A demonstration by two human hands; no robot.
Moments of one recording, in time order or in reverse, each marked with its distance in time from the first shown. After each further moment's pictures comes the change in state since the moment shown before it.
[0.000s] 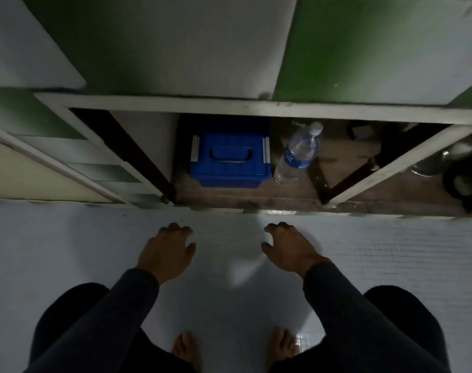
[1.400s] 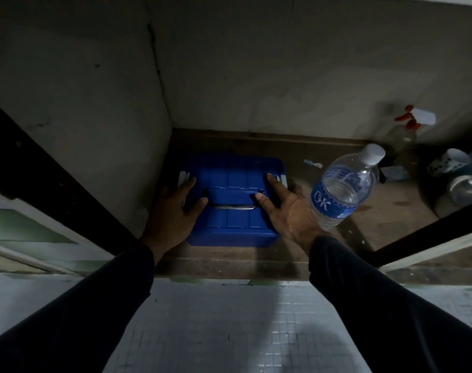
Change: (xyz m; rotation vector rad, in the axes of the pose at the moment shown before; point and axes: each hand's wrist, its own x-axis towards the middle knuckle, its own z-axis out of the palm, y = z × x) left_hand 0.282 -0.017 -0.004 -0.561 0.441 0.178; right_hand 0.267 0.009 -0.041 0.248 0.496 -0.029
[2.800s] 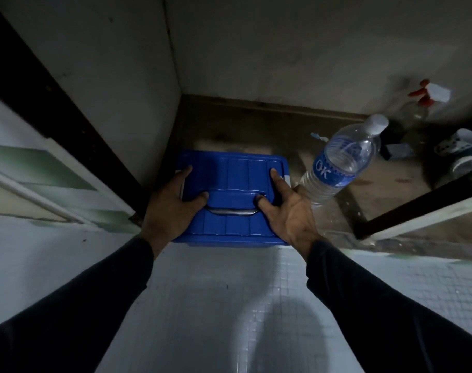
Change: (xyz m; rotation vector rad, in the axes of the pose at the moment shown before) left_hand -0.067 -0.014 0.011 -0.122 0.126 -0.107; right_hand -0.065 0.016 0.026 0.072 0.075 -0.015
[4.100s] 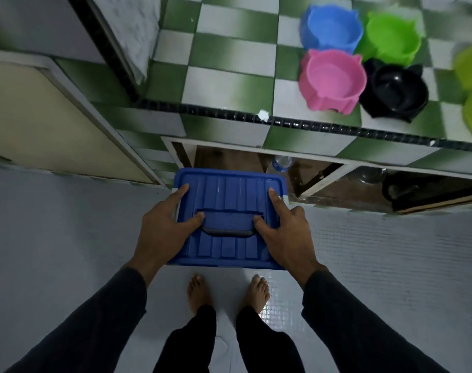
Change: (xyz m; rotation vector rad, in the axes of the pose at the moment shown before) left_hand -0.316 0.315 -0.320 -0.080 -0.069 -0.122; right_hand -0.337 -0.240 -0.353 -0.003 -0.125 0.028
